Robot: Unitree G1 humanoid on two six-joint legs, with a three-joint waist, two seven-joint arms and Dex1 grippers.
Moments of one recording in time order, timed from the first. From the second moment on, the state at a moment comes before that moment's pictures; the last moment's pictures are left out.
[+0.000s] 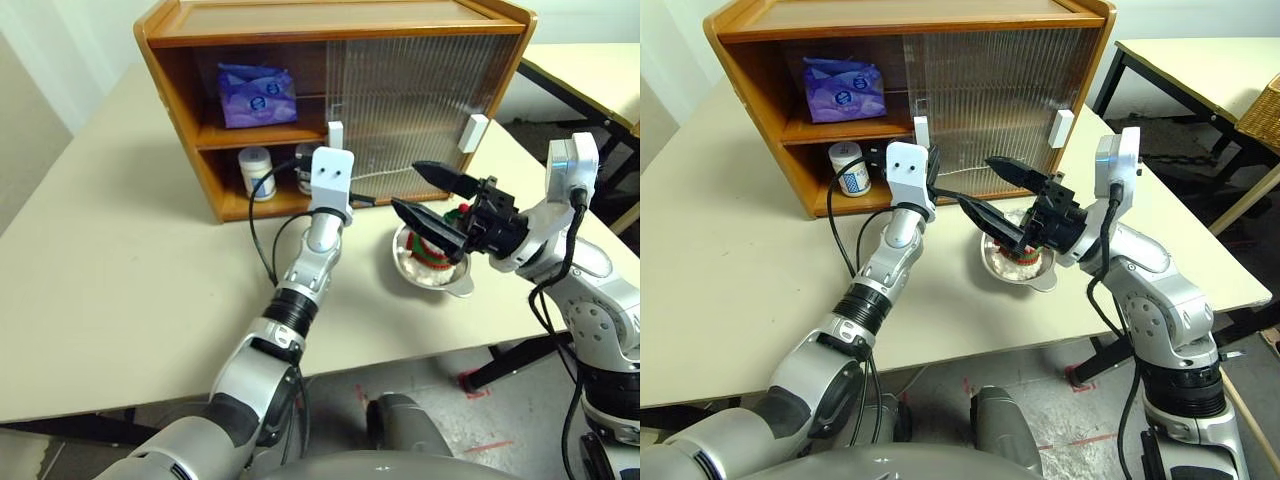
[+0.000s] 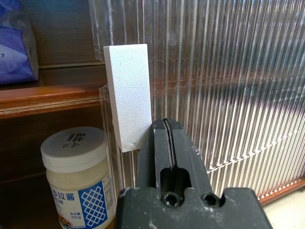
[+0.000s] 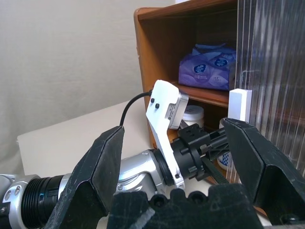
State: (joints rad) left arm -0.70 -0.14 -0.14 0.67 0.05 -0.25 0.15; right arm -0.25 -0.47 -0.10 -0.43 0.73 0.43 0.73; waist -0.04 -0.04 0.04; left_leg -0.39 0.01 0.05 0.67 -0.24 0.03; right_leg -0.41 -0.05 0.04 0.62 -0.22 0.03
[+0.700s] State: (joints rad) left arm -0.69 -0.14 -0.20 0.60 0.01 -0.28 0.04; right arm -0.26 -0.47 -0.10 -0.43 0.73 0.43 0.74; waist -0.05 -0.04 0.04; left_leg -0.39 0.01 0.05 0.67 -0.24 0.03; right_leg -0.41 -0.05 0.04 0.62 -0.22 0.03
